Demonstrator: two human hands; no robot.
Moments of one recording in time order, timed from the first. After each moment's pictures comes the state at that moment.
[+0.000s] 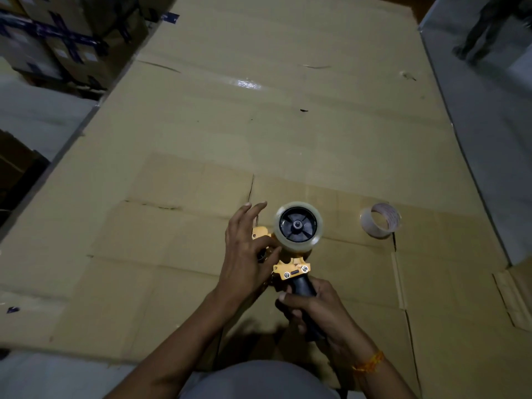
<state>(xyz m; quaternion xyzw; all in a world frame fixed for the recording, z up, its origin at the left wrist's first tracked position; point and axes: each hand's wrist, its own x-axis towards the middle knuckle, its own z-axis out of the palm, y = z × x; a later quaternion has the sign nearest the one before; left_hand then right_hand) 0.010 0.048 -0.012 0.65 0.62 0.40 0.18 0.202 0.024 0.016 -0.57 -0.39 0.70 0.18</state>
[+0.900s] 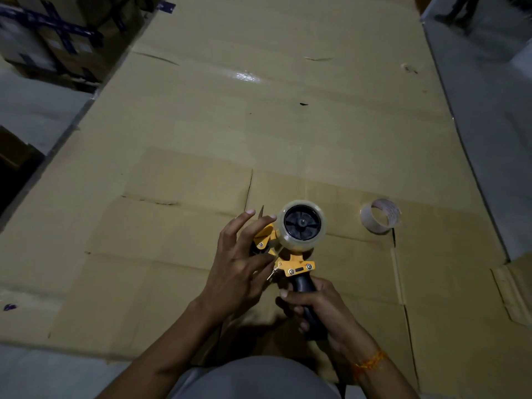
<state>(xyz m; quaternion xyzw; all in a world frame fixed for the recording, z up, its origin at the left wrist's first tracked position) -0.006 0.022 -0.001 0.76 0.53 0.38 0.08 0.200 0.022 0.036 -0.58 -0.32 0.73 0.17</state>
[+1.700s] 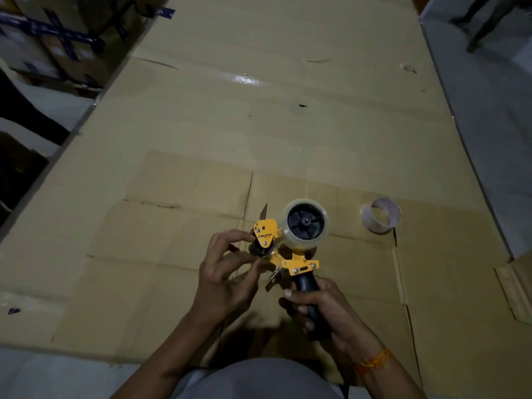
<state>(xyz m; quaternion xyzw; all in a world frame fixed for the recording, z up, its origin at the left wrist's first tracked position) -0.017 0.005 -0.009 0.64 0.57 0.49 0.16 0.208 0.025 0.034 -0.56 -0.31 0.75 0.17</state>
